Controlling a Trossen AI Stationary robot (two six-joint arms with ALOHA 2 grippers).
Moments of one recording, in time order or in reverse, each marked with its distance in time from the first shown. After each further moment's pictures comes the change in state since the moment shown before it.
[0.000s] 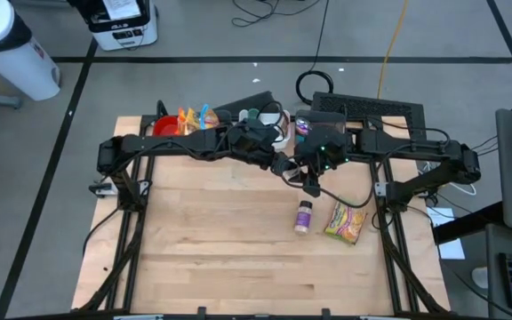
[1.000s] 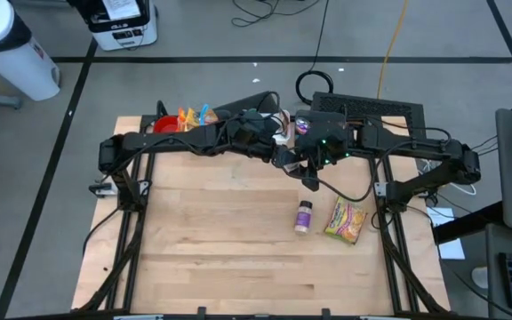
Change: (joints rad) left arm 0.056 0.003 -0.004 0.142 0.006 0.045; right arm -0.035 -0.002 0.002 0.018 -0.022 0.010
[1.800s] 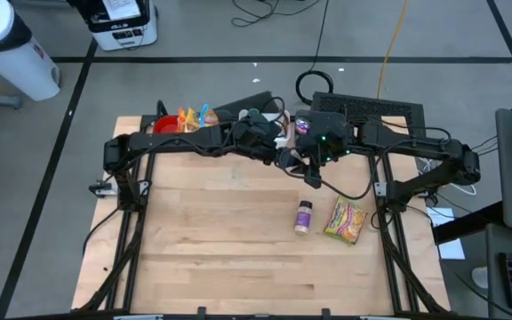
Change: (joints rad) left arm 0.003 0.041 0.002 -0.045 0.004 -0.055; right arm -0.031 0.000 -0.001 -0.041 -0.002 -0.081
